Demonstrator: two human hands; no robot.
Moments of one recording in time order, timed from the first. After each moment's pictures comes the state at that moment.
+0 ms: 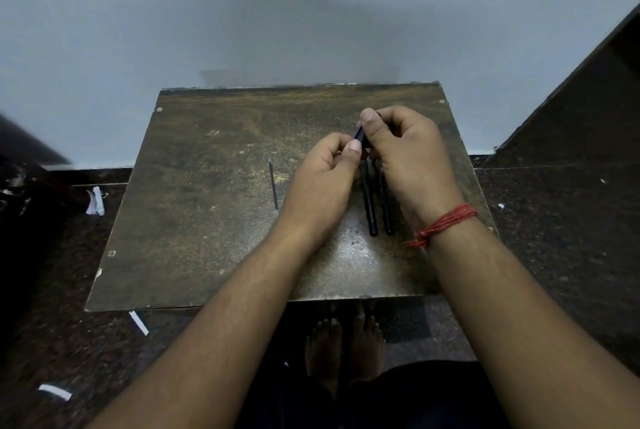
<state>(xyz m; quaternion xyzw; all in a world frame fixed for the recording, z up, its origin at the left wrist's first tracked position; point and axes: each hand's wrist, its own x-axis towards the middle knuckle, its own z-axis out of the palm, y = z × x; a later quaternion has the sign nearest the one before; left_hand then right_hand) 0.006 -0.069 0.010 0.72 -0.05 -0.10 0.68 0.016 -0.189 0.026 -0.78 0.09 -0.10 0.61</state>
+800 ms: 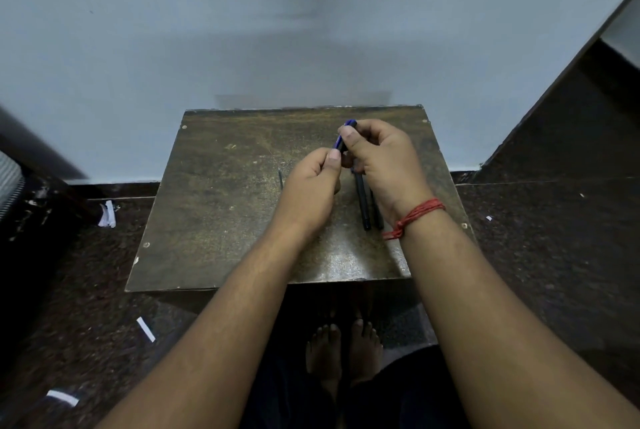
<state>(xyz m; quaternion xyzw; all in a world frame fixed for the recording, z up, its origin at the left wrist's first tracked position) -0.010 -0.050 0.021 0.73 -0.03 -0.08 0.68 0.000 -0.169 0.047 -0.71 0.06 -0.07 0.70</state>
